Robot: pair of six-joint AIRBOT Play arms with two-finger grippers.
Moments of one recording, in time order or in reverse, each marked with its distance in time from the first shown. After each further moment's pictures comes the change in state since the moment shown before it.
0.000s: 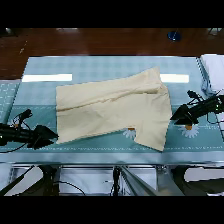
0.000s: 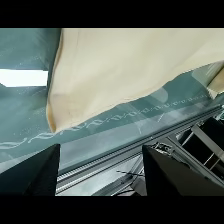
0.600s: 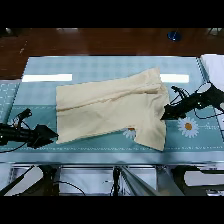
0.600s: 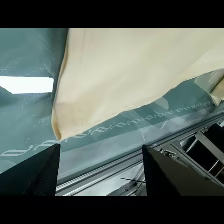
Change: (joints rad) left arm 0.000 0.000 0.000 -0.002 0.034 0.015; right arm 0.257 0.072 -0.042 -0.059 -0.220 0.009
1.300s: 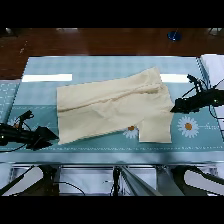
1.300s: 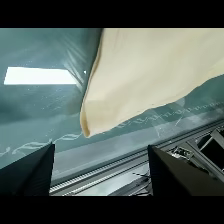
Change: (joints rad) left arm -0.019 -0.025 0.000 0.055 0.008 -0.021; right arm -0.069 0.205 -0.001 -0.011 -0.008 -0.004
